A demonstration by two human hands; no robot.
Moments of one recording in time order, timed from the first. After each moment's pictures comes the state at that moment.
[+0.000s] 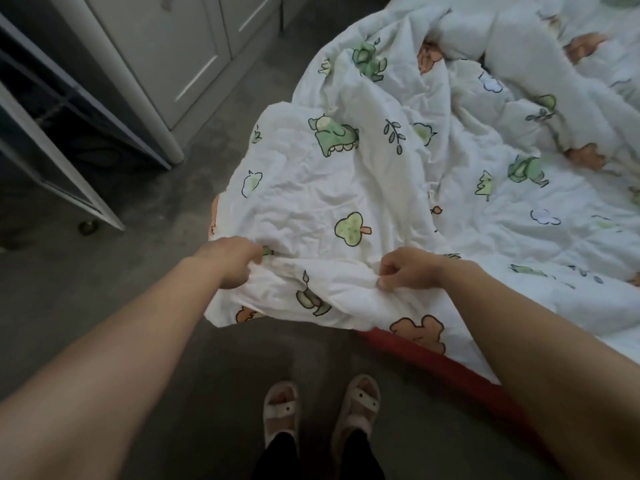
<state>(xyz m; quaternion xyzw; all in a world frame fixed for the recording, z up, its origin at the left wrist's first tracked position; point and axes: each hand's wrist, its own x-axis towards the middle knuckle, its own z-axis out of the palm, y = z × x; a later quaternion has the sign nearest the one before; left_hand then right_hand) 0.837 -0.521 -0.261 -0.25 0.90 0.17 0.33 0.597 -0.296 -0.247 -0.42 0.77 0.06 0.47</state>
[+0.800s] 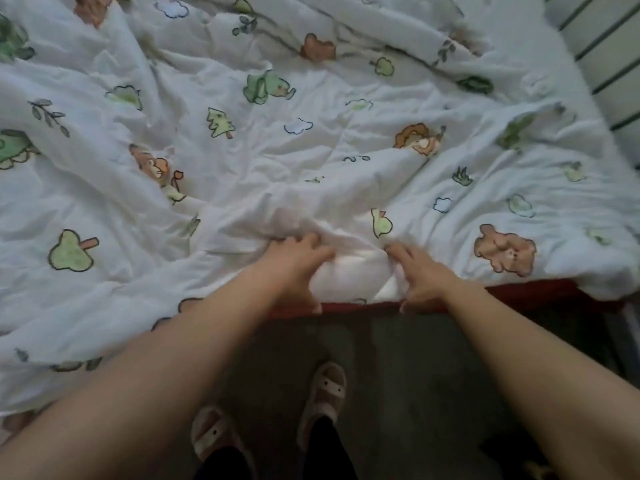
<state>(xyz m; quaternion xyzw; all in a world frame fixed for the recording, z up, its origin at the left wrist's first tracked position) 0.601 -0.156 -0.238 0.18 0.94 0.12 0.25 0.552 0.104 -0.253 -0.12 0.91 0.03 0.39</state>
